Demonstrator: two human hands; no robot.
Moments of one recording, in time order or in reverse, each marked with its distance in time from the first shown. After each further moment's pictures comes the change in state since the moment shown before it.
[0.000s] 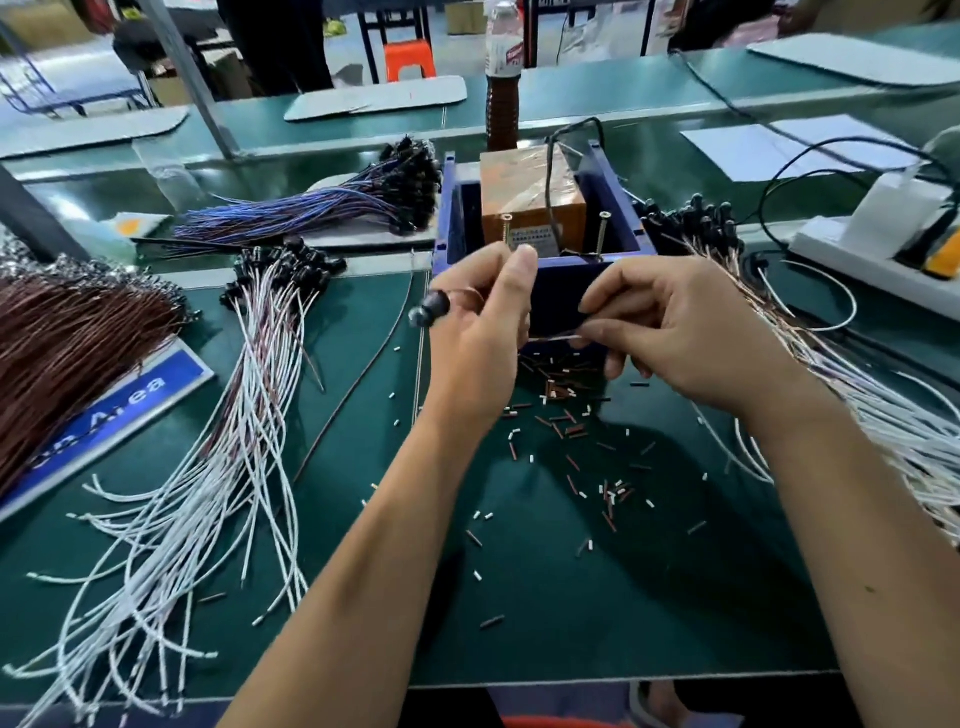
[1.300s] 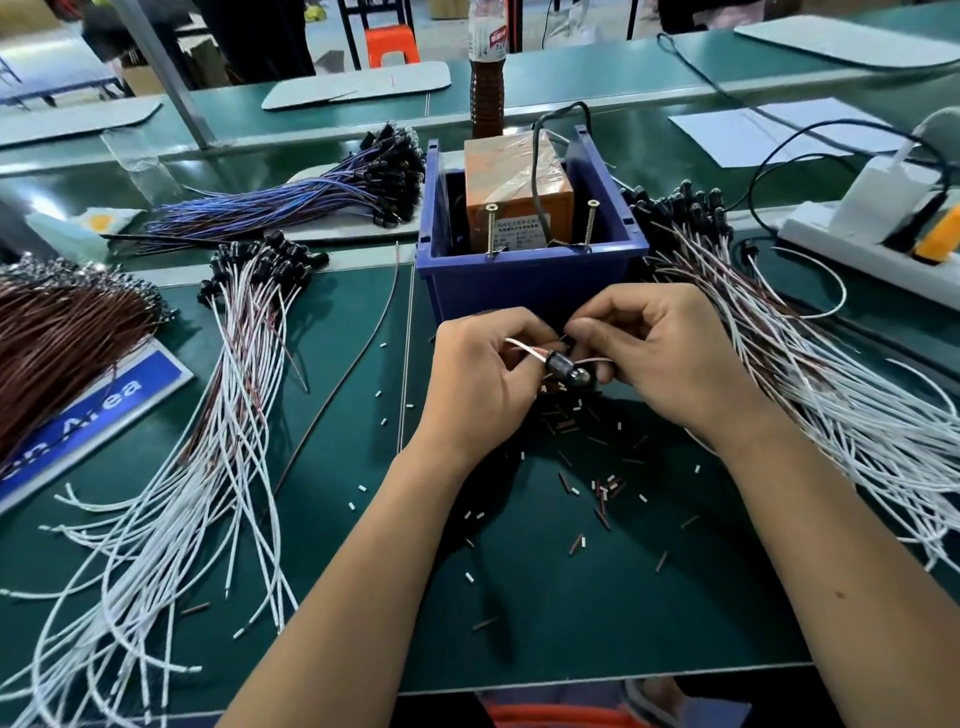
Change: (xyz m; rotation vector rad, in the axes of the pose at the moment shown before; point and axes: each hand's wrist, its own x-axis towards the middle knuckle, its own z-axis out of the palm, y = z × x) left_hand -0.018 -0.032 -0.013 0.615 -0.175 0.075; right_hand -0.010 0.026 0.021 0.113 0.126 -0.002
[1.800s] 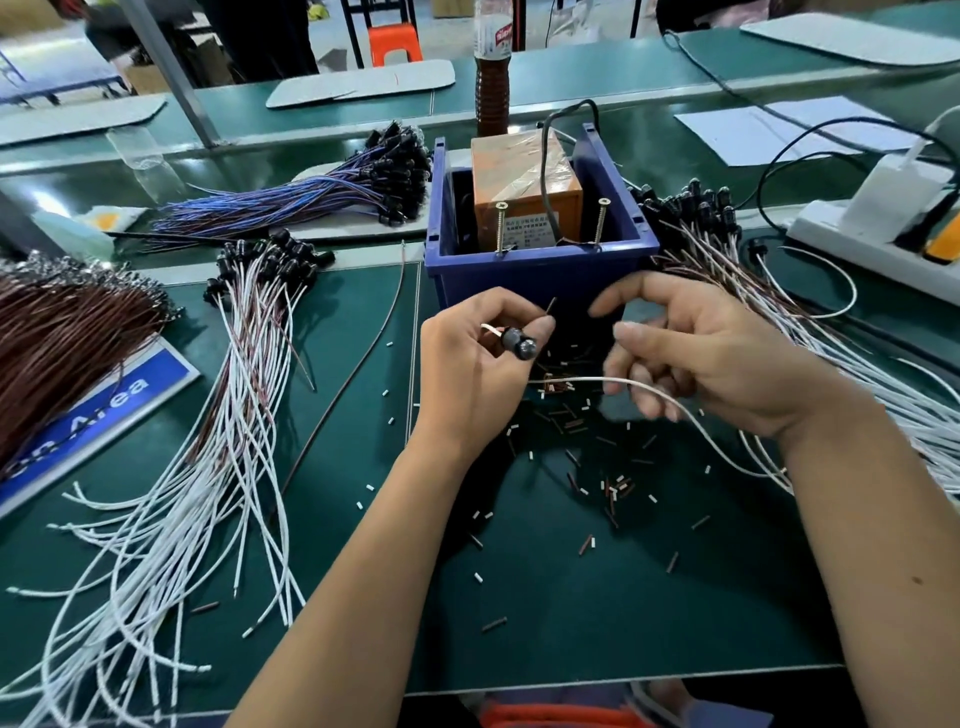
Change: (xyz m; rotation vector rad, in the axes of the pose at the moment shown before) left_hand 0.000 0.001 -0.004 -0.111 0.141 -0.078; right_hand -0.005 -0.006 -0.030 0.475 -0.306 0.269
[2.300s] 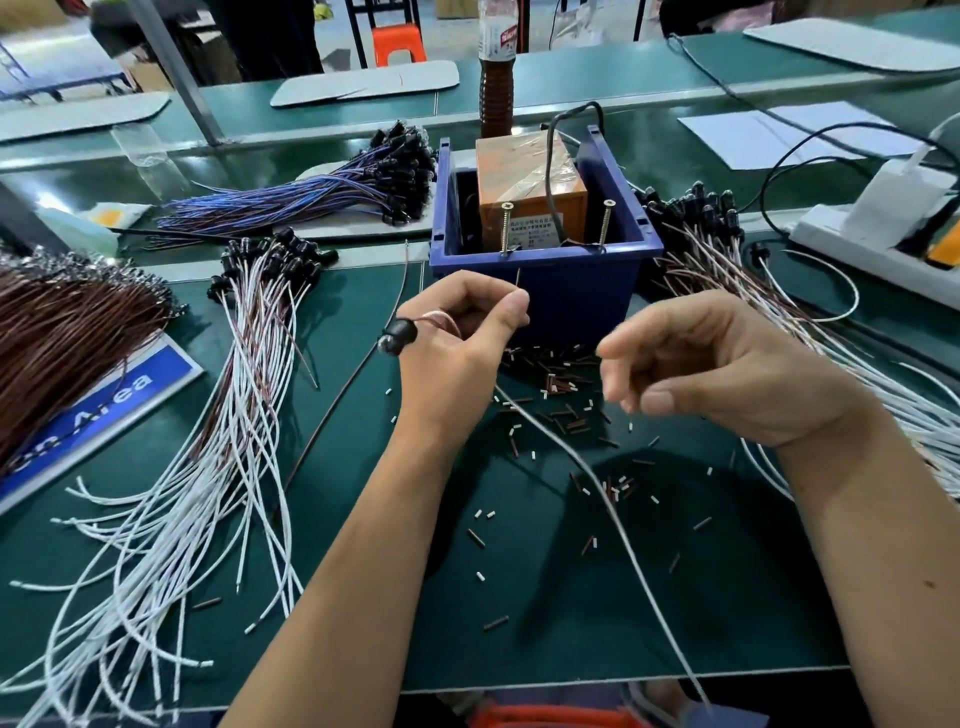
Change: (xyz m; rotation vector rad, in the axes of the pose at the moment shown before) left_hand 0.003 0.003 -0.011 -0.343 0.097 -0.099; right_hand -0.009 -0.007 0.004 -0.007 -0.344 -0.232
